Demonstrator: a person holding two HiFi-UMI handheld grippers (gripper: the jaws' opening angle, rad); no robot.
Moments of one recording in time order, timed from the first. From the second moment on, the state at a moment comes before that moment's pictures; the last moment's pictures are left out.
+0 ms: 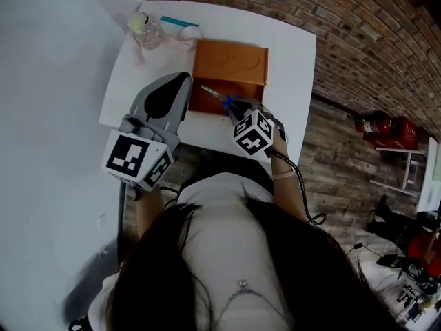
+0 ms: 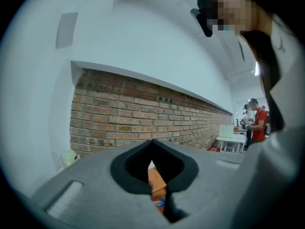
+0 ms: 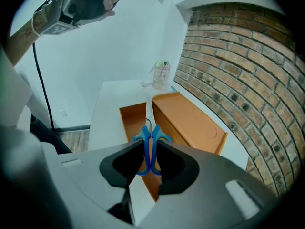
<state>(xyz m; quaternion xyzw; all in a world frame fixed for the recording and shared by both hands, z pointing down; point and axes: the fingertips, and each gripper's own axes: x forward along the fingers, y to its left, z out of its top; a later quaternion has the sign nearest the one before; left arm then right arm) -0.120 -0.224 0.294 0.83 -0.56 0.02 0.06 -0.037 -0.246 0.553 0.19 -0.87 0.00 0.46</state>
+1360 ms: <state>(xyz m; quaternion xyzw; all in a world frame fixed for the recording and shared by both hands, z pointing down) -0.105 -0.115 0.275 0.87 -0.50 0.02 0.03 -0.015 -0.172 0.485 0.33 -0.87 0.01 0.37</state>
